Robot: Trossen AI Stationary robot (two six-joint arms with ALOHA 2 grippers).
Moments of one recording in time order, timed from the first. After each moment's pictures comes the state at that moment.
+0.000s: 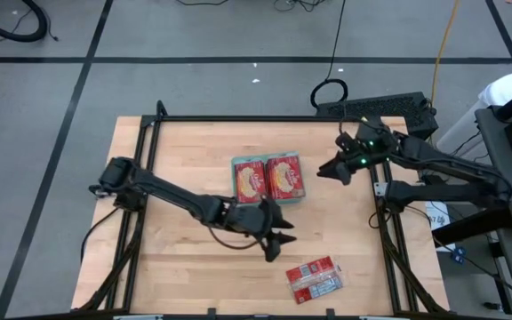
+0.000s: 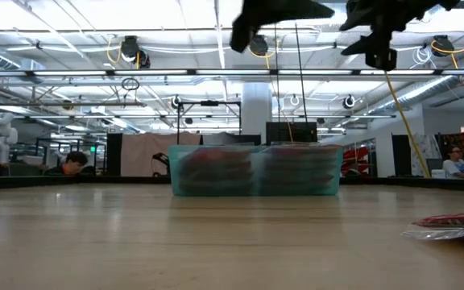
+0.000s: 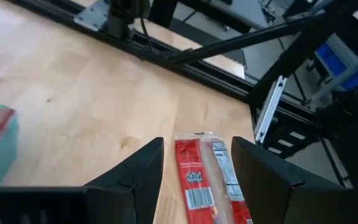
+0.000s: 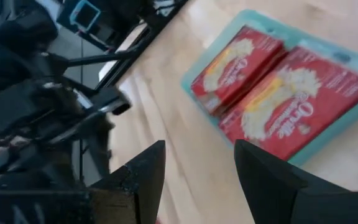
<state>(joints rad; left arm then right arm) -0.30 1.86 1.38 0.08 -0.17 -0.53 -0.37 0.82 0.82 -0.58 -0.42 0.60</state>
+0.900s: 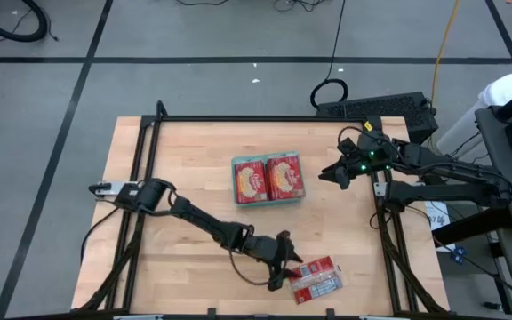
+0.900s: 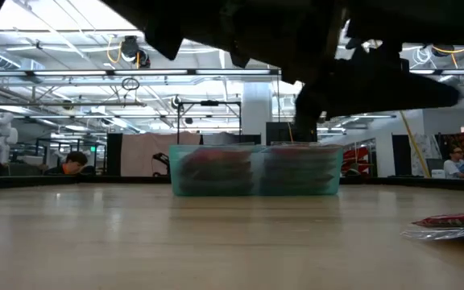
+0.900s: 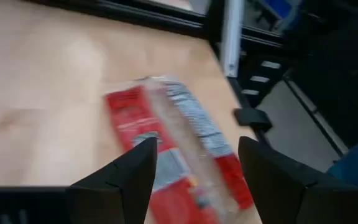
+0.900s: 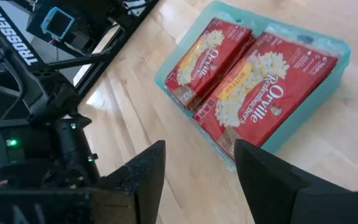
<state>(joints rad) -0.36 2.23 1.45 0.40 0.02 -0.34 -0.29 0.76 0.73 -0.58 -0.26 0.68</state>
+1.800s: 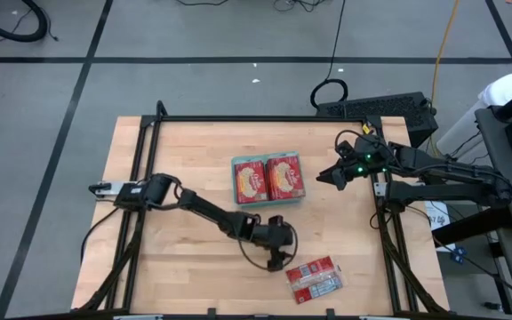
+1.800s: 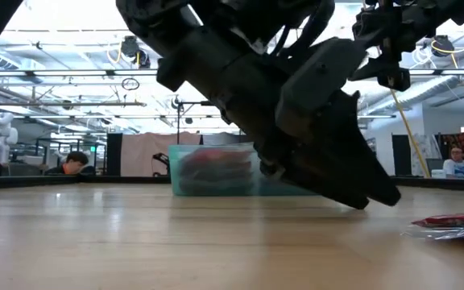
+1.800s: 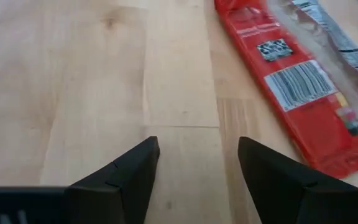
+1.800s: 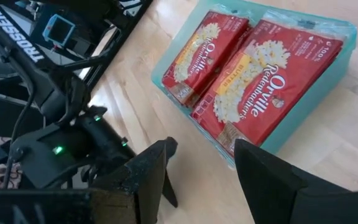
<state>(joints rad) -0.27 2.27 1.45 0.09 -0.02 -0.28 -0.28 0.75 0.66 -0.50 -0.26 0.74</state>
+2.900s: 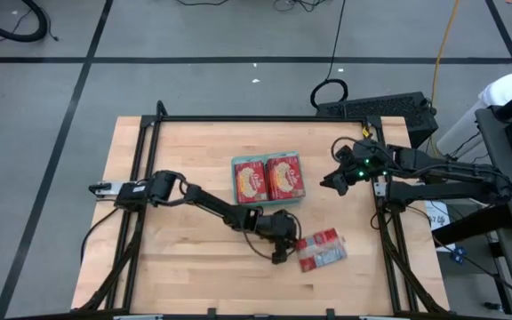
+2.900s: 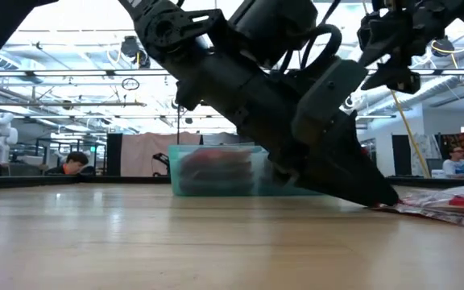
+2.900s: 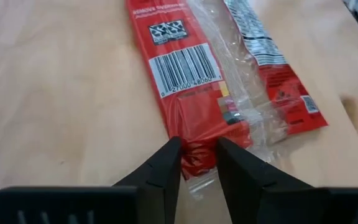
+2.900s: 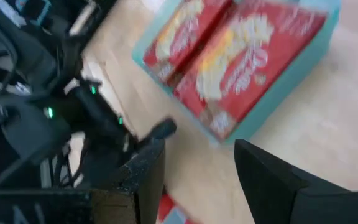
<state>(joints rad) -0.21 2.31 1.45 0.17 0.07 -0.26 -0.23 0.75 0.66 -0.60 -0.21 0.71</state>
